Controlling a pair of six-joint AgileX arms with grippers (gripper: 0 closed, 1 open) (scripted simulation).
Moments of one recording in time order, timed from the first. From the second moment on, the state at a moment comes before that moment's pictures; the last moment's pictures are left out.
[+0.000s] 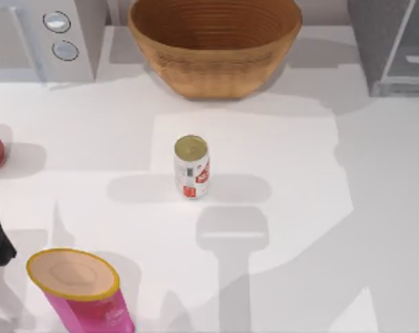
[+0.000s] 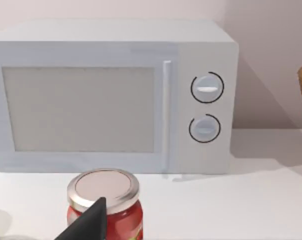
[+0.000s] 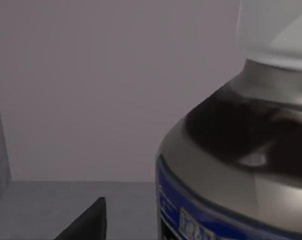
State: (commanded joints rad) left arm 0.00 0.00 0.00 0.00 0.00 0.00; right arm -0.23 2.27 1.31 0.96 -0.19 0.01
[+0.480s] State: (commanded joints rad) left arm 0.00 0.00 0.00 0.00 0.00 0.00; right arm -0.23 2.27 1.32 0.95 -0.19 0.01
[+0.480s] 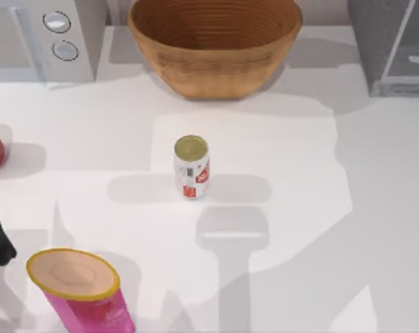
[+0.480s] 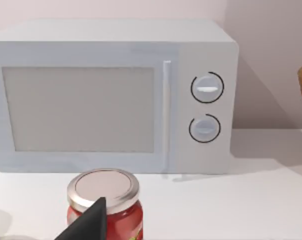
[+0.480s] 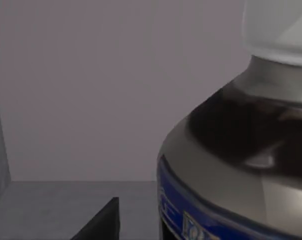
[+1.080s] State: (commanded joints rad) left arm 0.00 0.00 0.00 0.00 0.00 0.00; right arm -0.23 2.27 1.32 0.95 -0.19 0.01
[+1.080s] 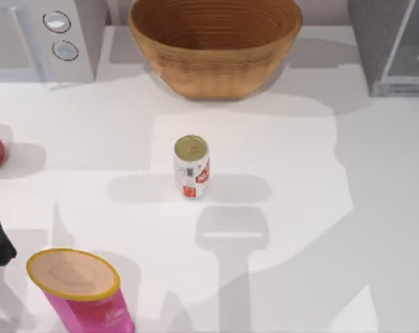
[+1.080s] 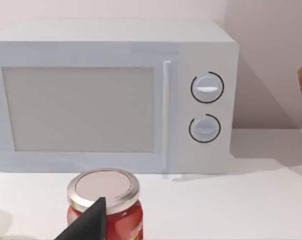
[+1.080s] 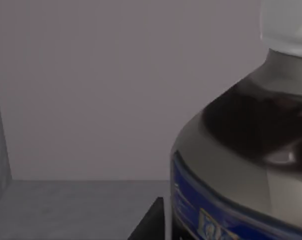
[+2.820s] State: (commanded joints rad) left arm 0.00 0.00 0.00 0.00 0.00 0.00; right arm -0.27 1.97 1.05 0.89 -0.23 0.01
